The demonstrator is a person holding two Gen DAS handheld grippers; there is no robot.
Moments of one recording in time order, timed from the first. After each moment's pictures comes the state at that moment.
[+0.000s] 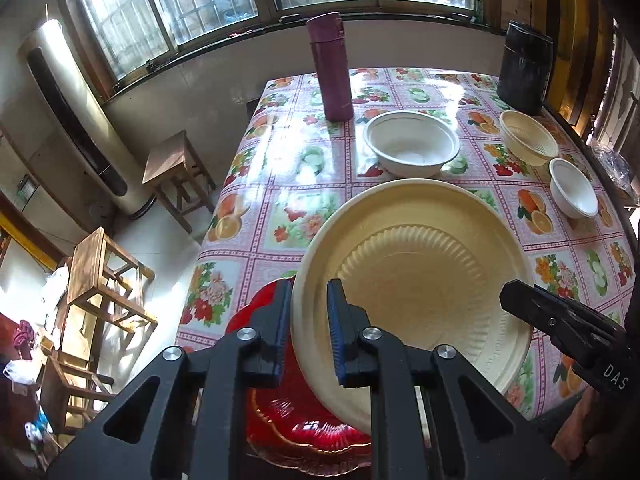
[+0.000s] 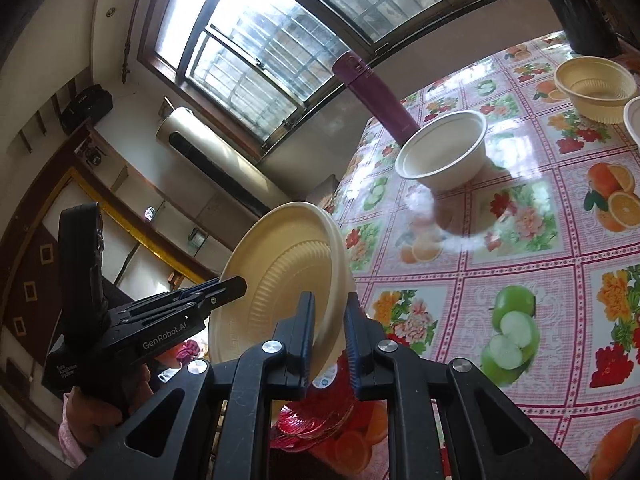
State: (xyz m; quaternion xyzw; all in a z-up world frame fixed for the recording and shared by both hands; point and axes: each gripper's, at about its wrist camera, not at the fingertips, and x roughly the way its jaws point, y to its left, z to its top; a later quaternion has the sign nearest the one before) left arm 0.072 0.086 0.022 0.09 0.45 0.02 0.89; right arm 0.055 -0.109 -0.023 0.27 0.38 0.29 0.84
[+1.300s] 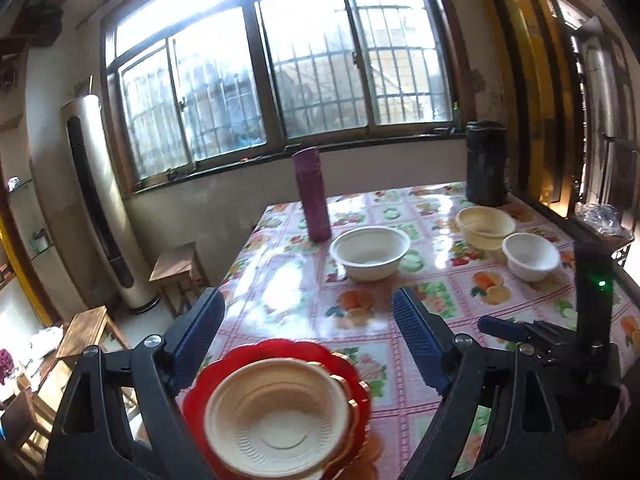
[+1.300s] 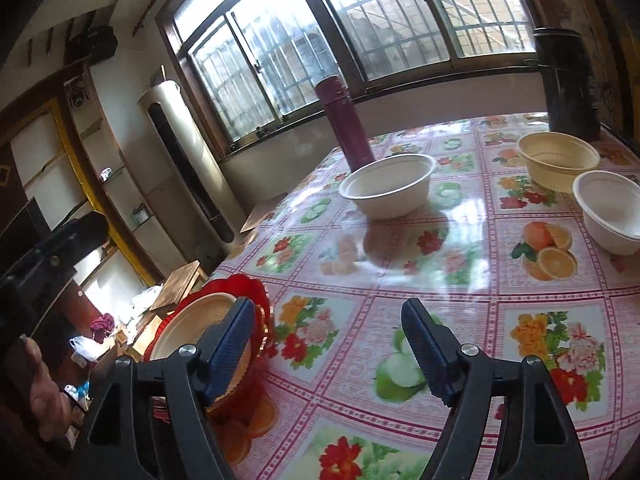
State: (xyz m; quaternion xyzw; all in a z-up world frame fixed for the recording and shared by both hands) left arm -0.029 0.022 0.044 0.08 0.19 -0.01 0.98; right arm 0.025 -0.148 -0.040 0.13 0.32 0.20 0.92
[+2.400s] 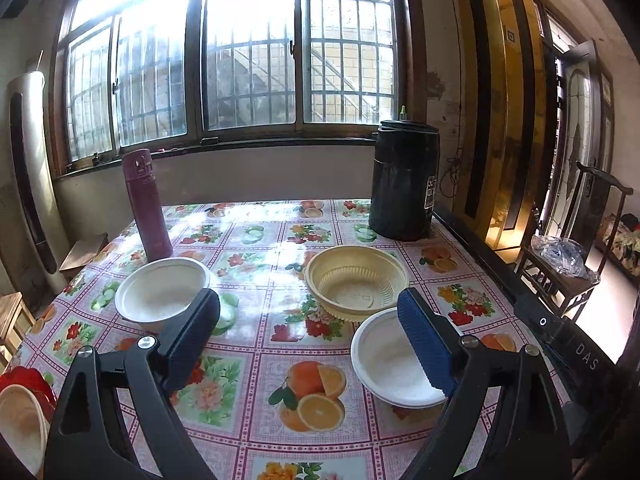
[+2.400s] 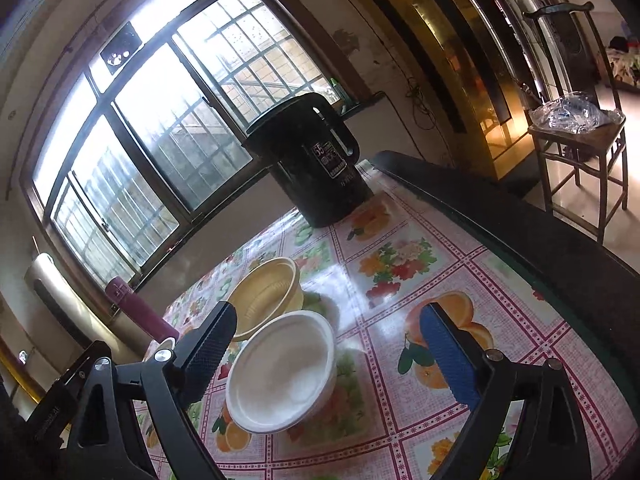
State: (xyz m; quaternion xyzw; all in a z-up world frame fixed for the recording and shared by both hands) left arm 0.098 -0.211 0.018 0.02 0.22 -0.08 0.97; right arm 0.072 -0.470 -0.038 0.29 0.21 -0.07 0.93
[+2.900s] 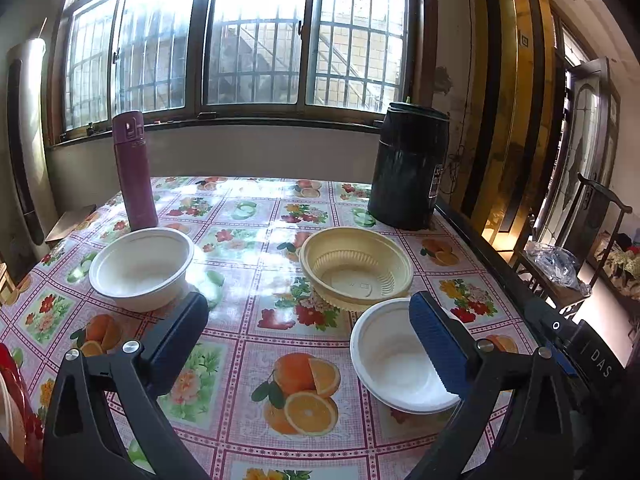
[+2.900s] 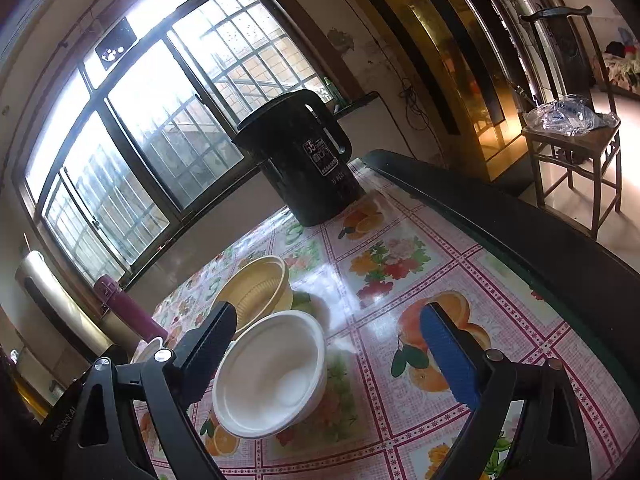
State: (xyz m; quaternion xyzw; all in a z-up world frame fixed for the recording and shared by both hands) left arm 0.123 -0.205 -0.007 -0.02 0.25 -0.09 0.96; right arm 0.080 -0.465 -0.043 0.28 0.22 -0.08 0.93
